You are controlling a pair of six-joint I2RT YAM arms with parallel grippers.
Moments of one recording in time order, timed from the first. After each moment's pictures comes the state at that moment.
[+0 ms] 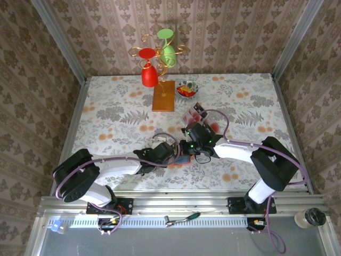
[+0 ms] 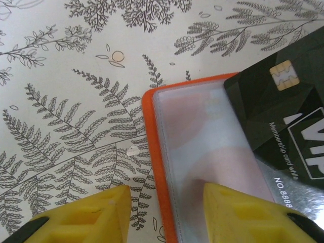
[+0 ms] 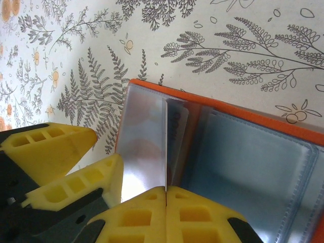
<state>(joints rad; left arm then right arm) -1.04 1.46 0.63 -0.23 -0.38 -0.69 0.72 1.60 0.80 -0.07 -0.27 0.72</state>
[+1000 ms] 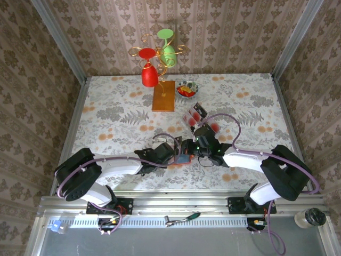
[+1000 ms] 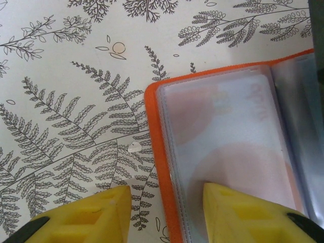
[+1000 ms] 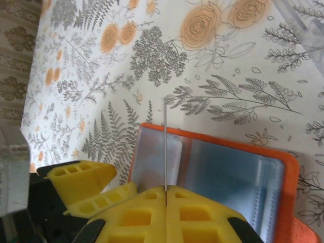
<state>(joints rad) -1.05 1.47 0.63 -0.23 -0.38 -0.70 0.72 1.47 0.61 0.22 -0.13 0.83</state>
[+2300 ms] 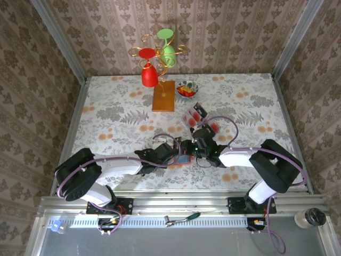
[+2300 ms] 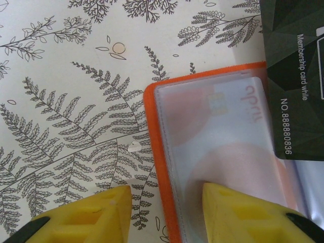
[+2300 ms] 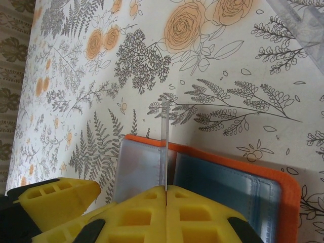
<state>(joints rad) -1.05 1.47 0.63 -0.23 -0.39 -0.70 0.72 1.57 0.58 0.36 -0.11 0.87</state>
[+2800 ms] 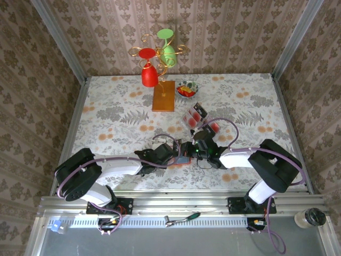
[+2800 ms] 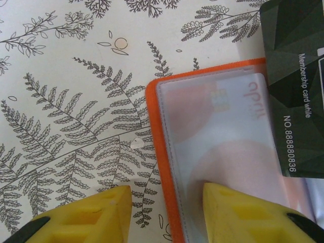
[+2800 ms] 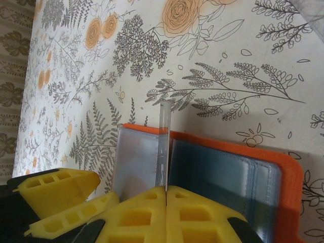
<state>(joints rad) -1.05 1.47 0.62 -0.23 -0.39 -0.70 0.72 1.58 0.55 0.41 -0.14 0.89</state>
